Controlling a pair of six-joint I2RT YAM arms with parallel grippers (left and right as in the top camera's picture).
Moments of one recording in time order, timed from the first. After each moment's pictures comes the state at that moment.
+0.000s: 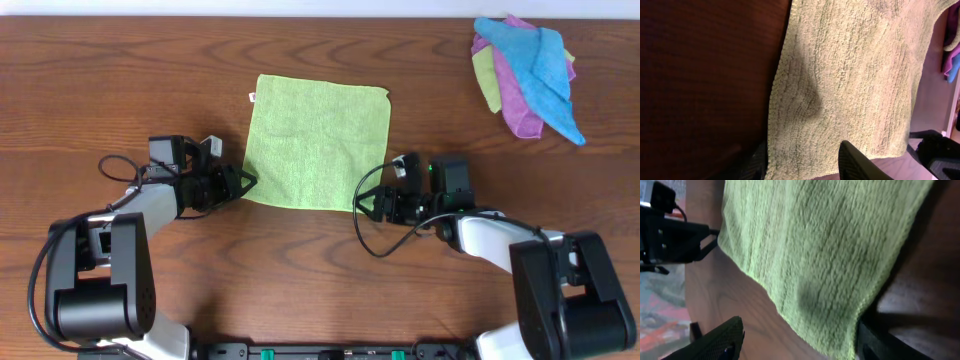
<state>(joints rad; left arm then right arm) 0.07 1.75 0.74 -0.14 0.70 -0.32 0.20 1.68 0.55 0.13 -0.74 0.47</state>
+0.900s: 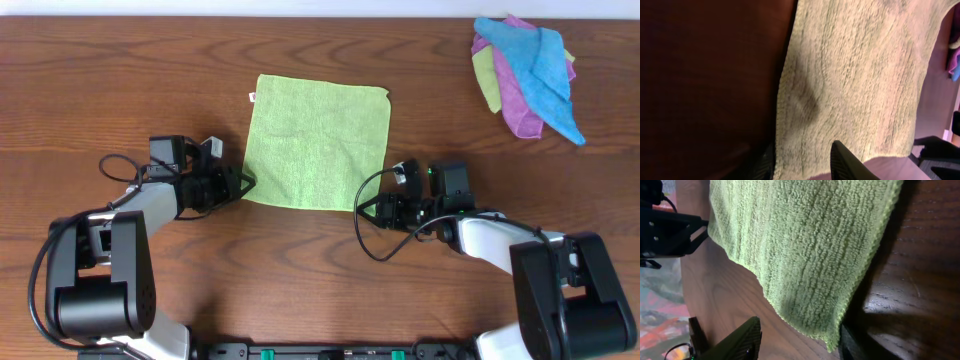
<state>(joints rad) 0.07 1.76 0.75 -0.18 0.70 -0.31 0.20 1.68 0.55 0.08 -0.74 0.46</state>
